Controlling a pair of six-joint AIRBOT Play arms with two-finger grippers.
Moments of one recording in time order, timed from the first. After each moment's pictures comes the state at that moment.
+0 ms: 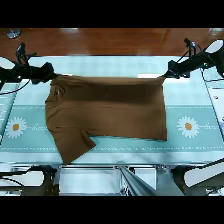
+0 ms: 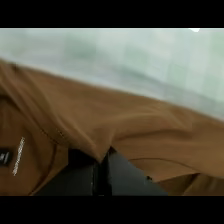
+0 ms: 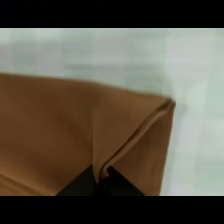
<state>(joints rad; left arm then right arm) 0.20 -1.51 1.26 0.96 -0.93 -1.41 -0.15 -1.76 1.67 -1.09 1.34 1.42</state>
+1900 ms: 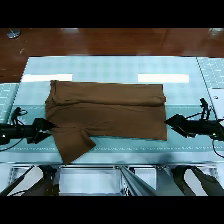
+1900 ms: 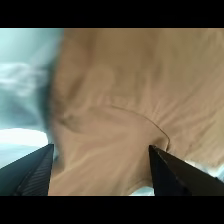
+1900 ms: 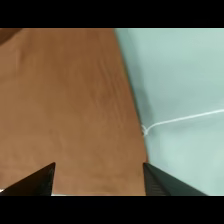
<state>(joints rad) 0.66 -1.06 0.44 0.87 -1.25 -1.19 -0.41 -0.85 0.42 -0.90 1.09 1.35</state>
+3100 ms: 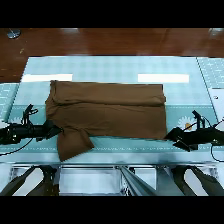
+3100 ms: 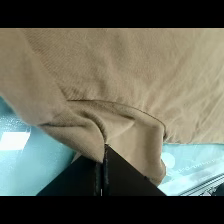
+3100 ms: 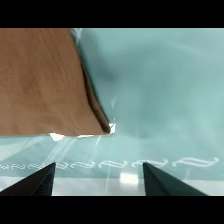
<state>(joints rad) 0.49 -1.01 0.37 0.79 -1.18 -1.10 -0.41 -0.87 0.39 -1.10 1.30 1.47</state>
